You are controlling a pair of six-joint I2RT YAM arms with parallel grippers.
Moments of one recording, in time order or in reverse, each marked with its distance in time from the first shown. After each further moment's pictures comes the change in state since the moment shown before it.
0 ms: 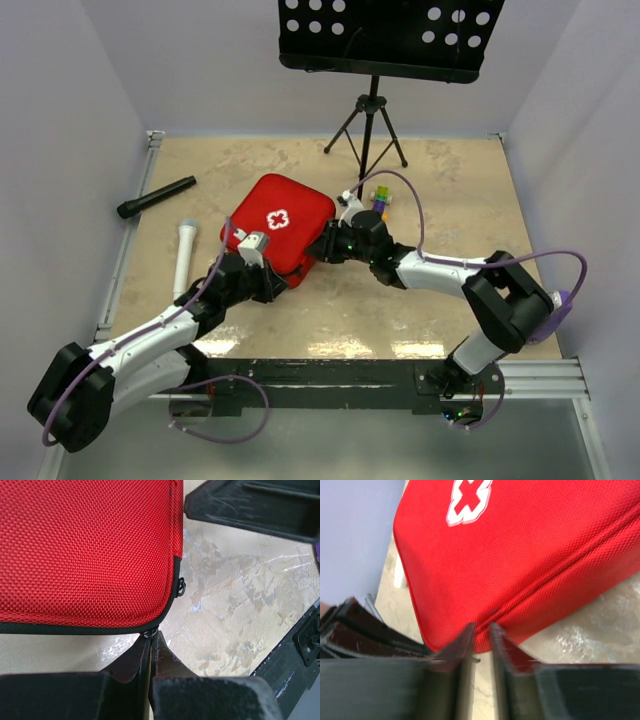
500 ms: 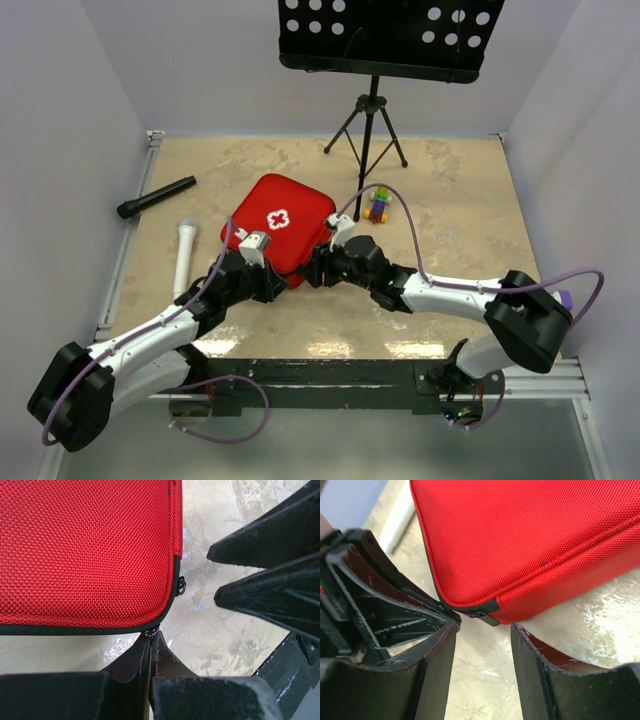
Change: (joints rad) left arm -0.003 0.007 0.011 -0.011 -0.001 0.021; right arm 0.183 -0.171 -0.113 -0.029 0.190 -0.201
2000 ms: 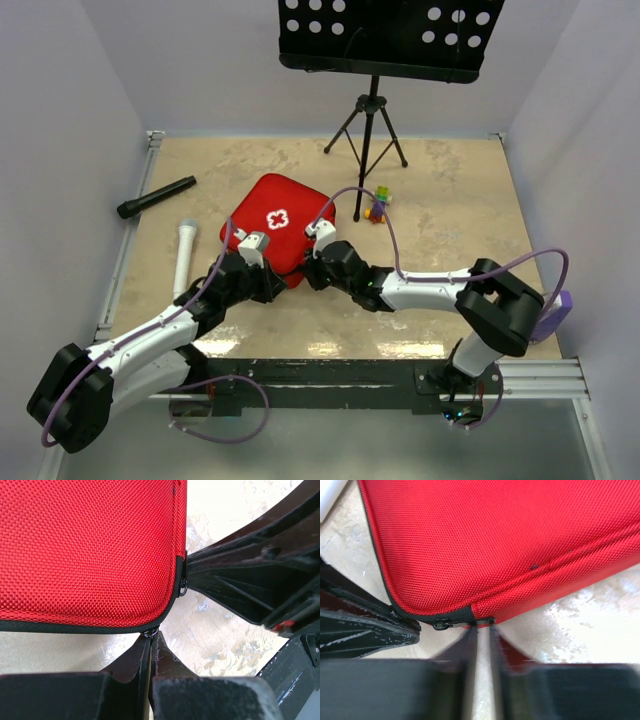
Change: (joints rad) left arm 0.000 -0.008 0.000 -0.023 -0.017 0.001; right arm 0.090 0.165 0.091 -0.052 0.200 -0.176
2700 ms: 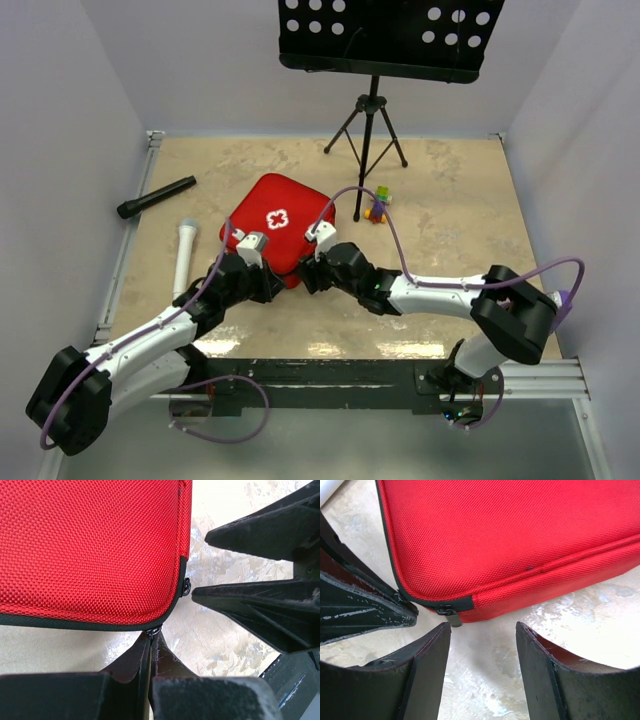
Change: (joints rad) left arm 0.000 -0.017 0.000 -0.022 -0.020 0.000; right arm 0.013 -0.088 -0.032 -0.011 0.016 -0.138
